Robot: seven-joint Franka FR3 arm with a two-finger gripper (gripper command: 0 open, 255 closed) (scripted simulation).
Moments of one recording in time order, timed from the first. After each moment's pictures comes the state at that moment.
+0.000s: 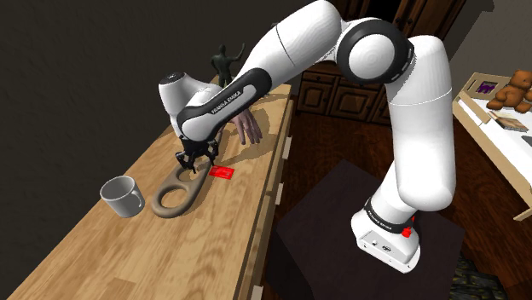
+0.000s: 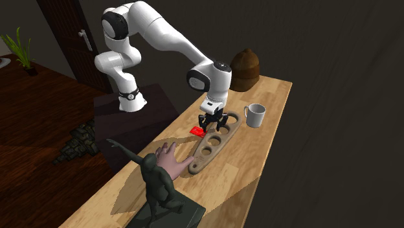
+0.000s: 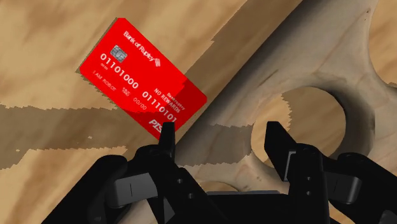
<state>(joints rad) 0.24 0.54 0.31 -1.75 -0.22 2.17 0.91</state>
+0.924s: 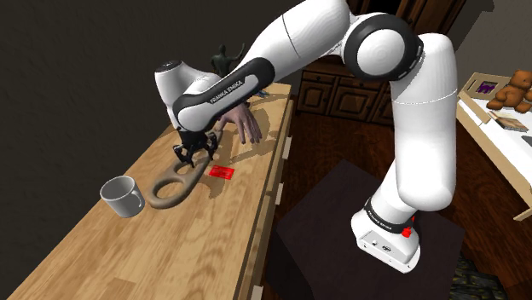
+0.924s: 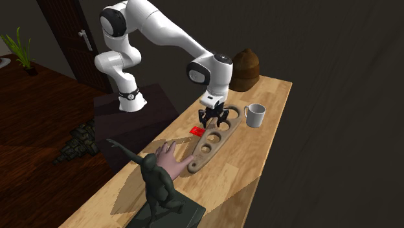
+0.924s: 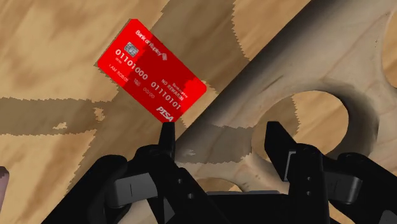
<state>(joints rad) 0.23 0.50 0.32 -1.73 -0.20 2.11 0.90</state>
